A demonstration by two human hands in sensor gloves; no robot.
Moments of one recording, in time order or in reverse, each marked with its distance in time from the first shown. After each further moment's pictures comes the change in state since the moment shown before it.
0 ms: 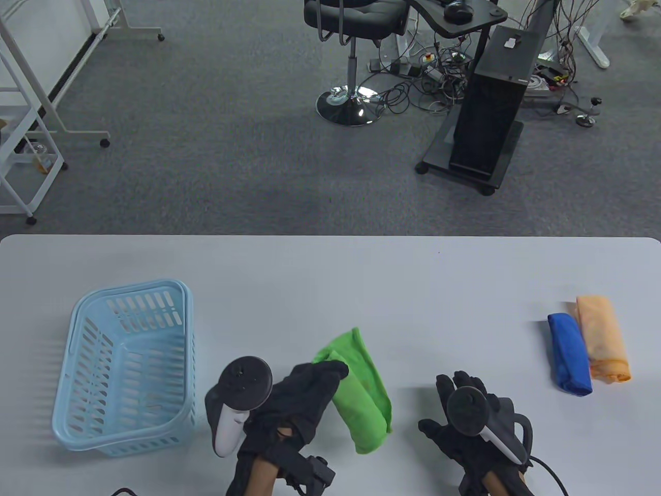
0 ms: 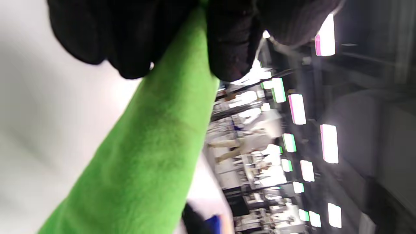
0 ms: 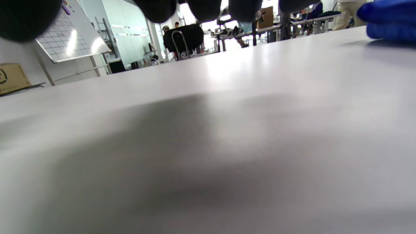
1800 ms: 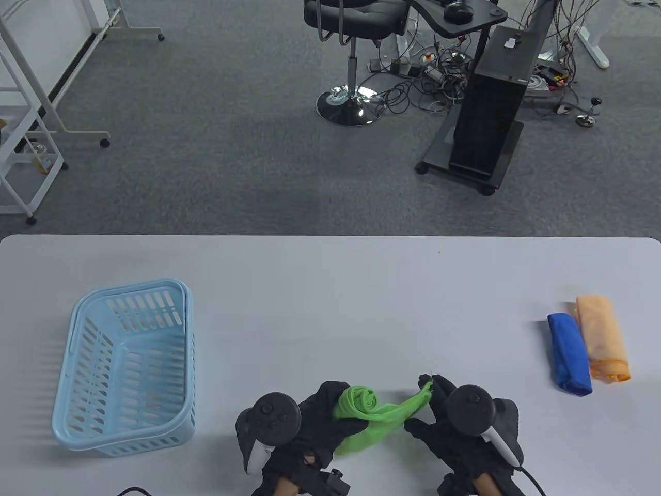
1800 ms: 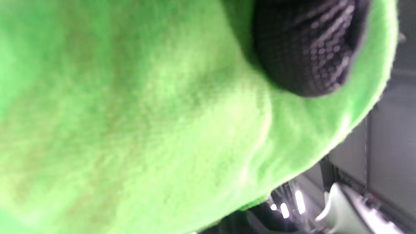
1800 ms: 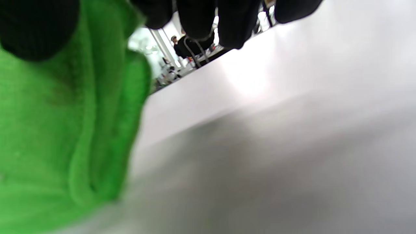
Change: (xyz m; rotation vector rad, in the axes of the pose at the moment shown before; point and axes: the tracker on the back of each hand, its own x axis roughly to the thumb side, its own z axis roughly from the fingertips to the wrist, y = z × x) left_hand -0.021 -0.033 -0.005 0.104 -0.314 -0.057; right_hand 0.017 -0.006 0.006 0.023 -0.105 -0.409
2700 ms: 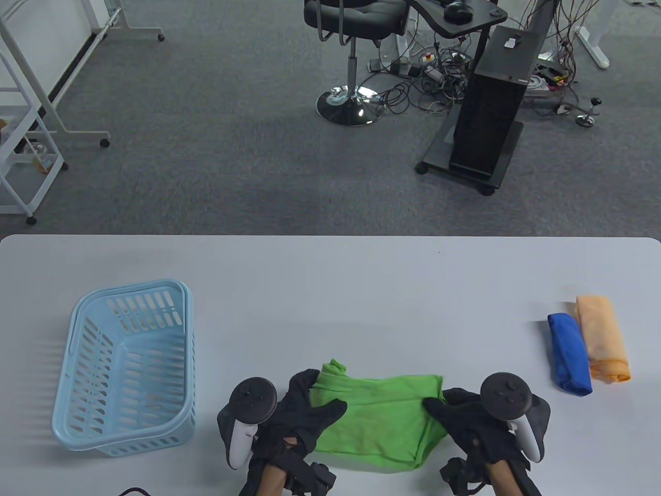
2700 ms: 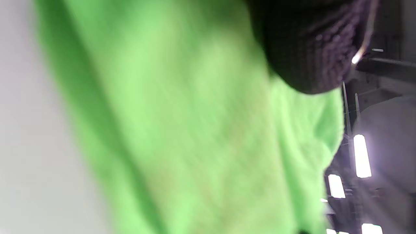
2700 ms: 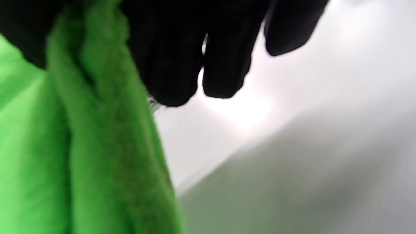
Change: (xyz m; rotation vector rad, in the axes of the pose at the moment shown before) left_hand -0.024 0.027 0.000 0.033 0.333 -0.089; right_hand -0.028 -0.035 -0.003 -0.165 0.224 -0.105
